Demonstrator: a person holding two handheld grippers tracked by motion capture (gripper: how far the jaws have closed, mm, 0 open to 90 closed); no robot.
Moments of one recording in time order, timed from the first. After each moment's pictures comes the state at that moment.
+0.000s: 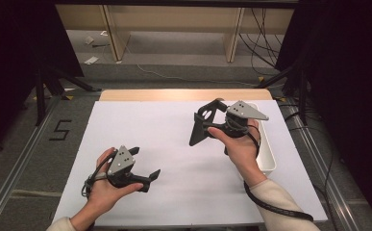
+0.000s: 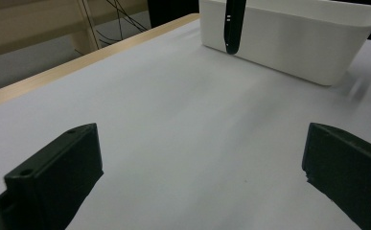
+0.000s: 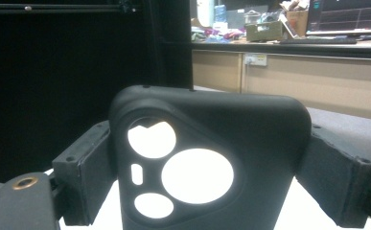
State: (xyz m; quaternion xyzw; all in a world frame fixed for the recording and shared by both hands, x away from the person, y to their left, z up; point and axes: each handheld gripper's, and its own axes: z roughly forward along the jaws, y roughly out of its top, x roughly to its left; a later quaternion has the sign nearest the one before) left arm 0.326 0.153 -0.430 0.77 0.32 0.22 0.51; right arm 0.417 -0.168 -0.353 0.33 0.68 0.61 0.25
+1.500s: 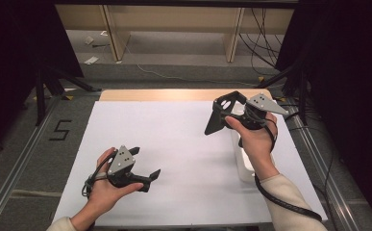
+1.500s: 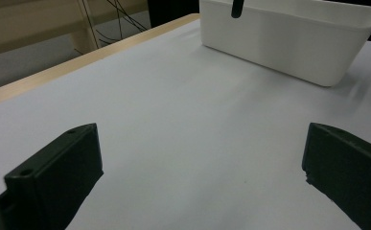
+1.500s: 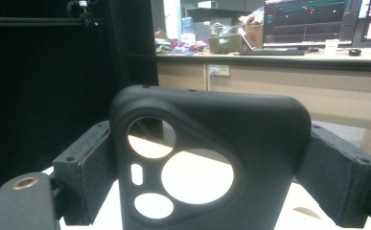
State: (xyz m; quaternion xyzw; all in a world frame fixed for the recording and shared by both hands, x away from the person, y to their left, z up) left arm 0.327 0.153 -0.430 0.77 0.32 0.21 0.51; right arm 0.428 -0.208 -0.340 0.36 0.65 0.60 0.29
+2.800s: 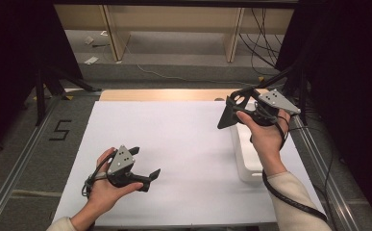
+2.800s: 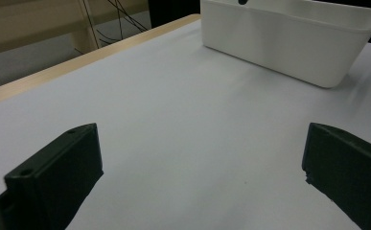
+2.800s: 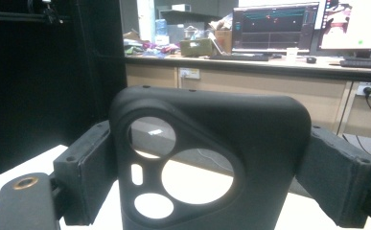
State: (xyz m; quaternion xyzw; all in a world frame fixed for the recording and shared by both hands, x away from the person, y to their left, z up) left arm 0.328 0.153 -0.431 0.77 0.32 0.21 0.51; right arm 0.435 -0.235 -0.334 0.38 0.63 0.58 0.34
